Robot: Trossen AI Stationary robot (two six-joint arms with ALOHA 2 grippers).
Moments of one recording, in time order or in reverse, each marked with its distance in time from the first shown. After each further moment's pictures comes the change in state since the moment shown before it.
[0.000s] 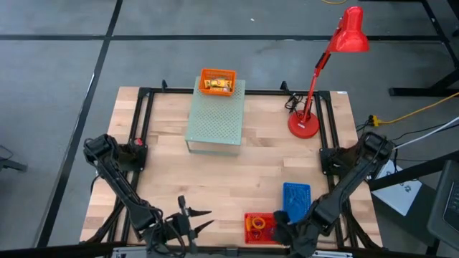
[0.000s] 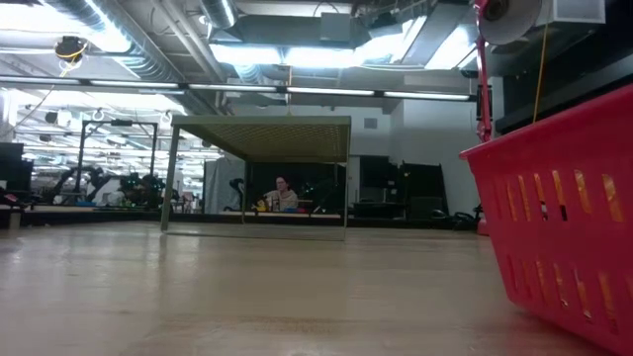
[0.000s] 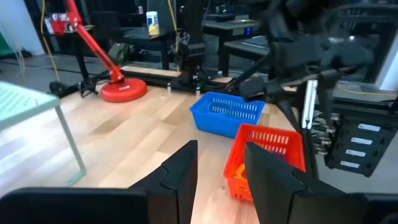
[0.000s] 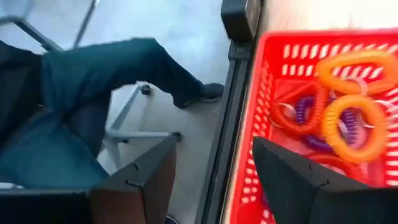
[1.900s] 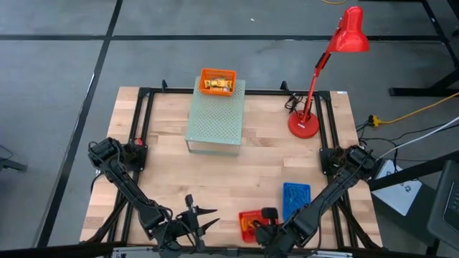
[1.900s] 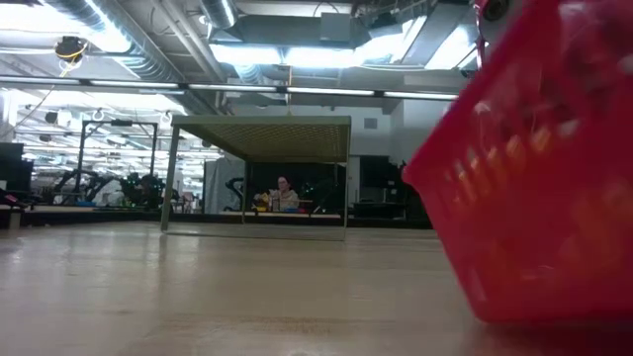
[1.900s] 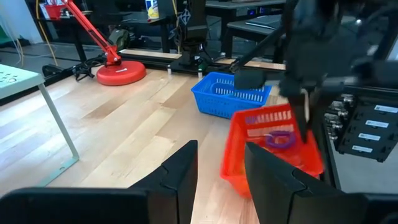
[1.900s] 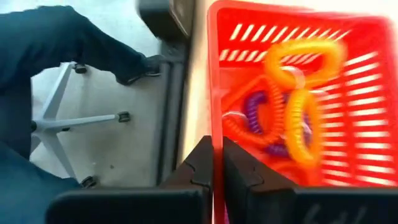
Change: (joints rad) left arm 0.053 0.064 -0.015 0.009 0.074 -0.040; right arm -0.100 0.255 0.345 -0.383 0.020 0.002
